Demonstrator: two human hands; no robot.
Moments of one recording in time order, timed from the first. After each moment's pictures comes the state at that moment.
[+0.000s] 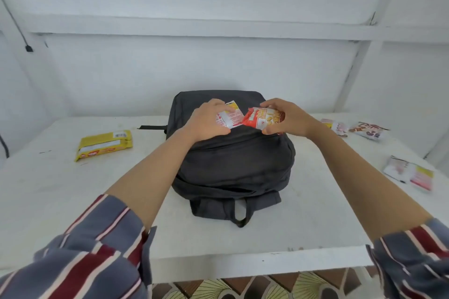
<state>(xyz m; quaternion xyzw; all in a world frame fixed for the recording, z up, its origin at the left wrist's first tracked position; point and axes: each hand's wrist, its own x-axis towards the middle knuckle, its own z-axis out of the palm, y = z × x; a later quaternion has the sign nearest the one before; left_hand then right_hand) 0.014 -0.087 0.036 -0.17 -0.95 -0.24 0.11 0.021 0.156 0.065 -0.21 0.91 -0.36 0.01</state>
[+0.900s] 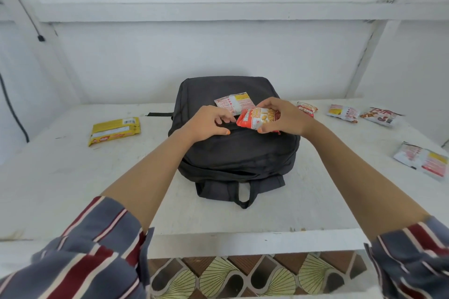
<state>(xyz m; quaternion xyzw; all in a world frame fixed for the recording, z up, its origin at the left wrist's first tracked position) 0.049 -0.092 0.019 -0.19 -0.92 -0.33 0.04 0.036 0.143 0.040 -0.22 0.89 -0.39 0.06</state>
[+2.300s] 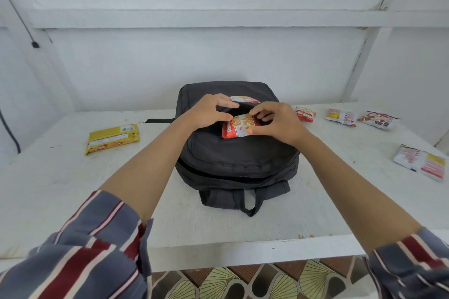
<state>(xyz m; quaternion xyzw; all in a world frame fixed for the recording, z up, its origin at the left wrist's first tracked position) 0.027 -0.097 0.050 -0.19 -0.90 -0.39 0.02 0.048 0.116 0.039 -0.26 0.88 -0.39 -0.10</state>
